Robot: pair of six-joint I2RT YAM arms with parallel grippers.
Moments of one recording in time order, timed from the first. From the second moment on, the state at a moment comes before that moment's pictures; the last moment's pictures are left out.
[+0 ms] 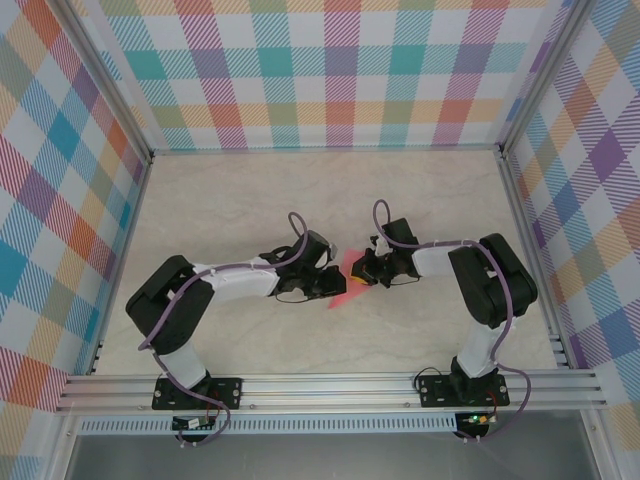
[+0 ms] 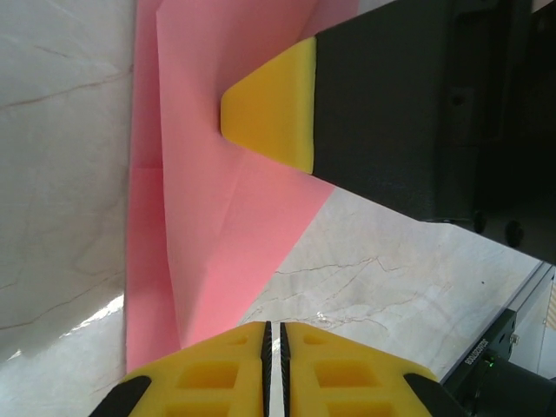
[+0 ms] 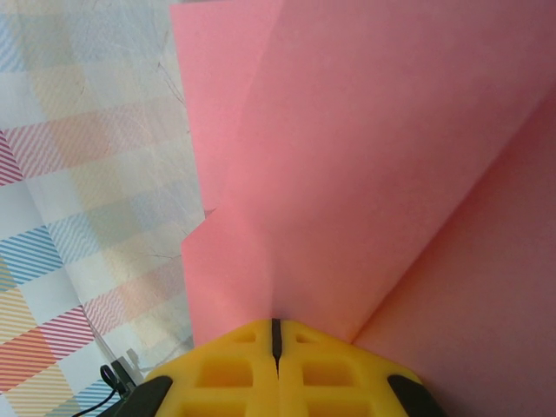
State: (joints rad) left arm -0.80 1.72 0.93 -0.13 0.37 -0.86; right arm 0.43 1.81 0.79 -0.02 -0.65 0.84
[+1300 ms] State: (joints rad) left arm -0.80 1.78 0.94 -0.17 0.32 -0.87; right arm 0.43 1.83 0.82 -0.03 -0.66 0.84
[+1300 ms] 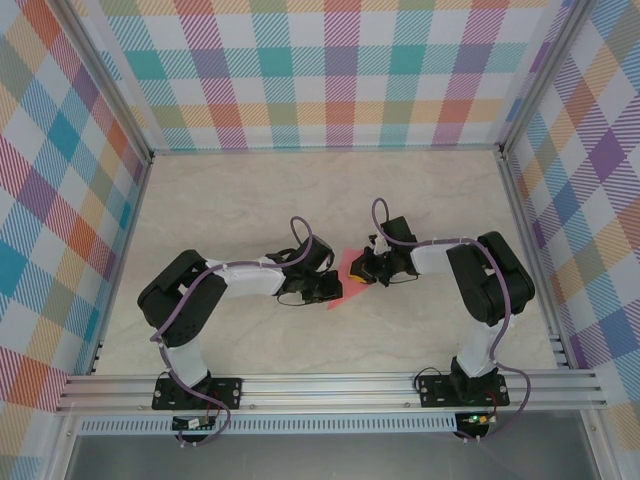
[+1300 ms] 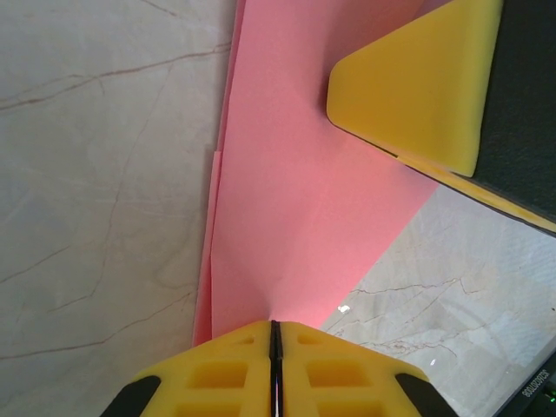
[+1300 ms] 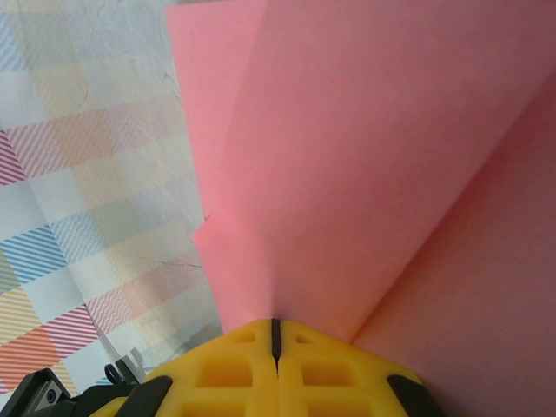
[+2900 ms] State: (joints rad) left arm -0.80 1.73 0.85 -0.14 0.38 -0.87; right arm 0.43 1.84 0.84 -0.07 -0.66 0.83
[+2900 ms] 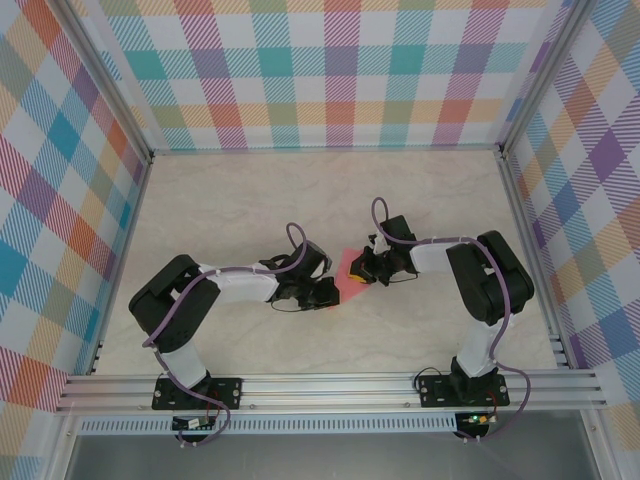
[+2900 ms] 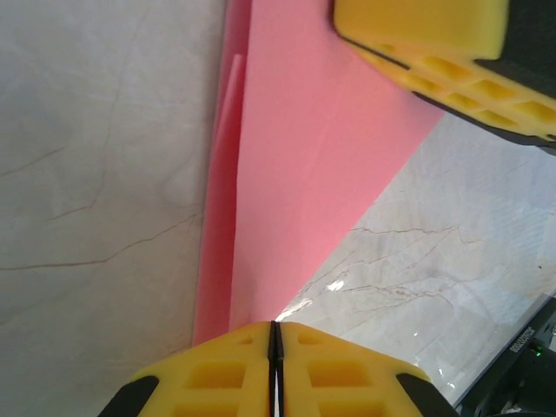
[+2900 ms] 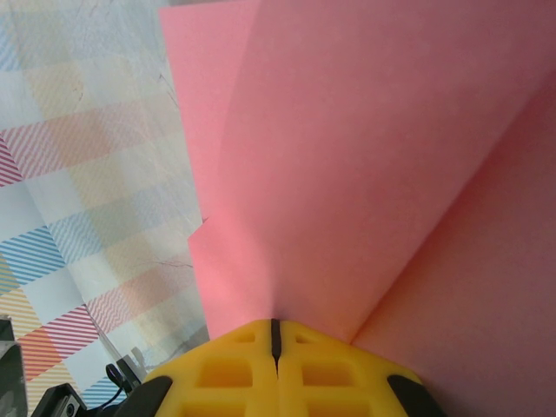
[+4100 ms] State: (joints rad) left arm -0.80 1.72 0.81 -0.10 0.33 -0.87; right arm 0.46 1.70 0.82 -0.13 -0.63 0.76
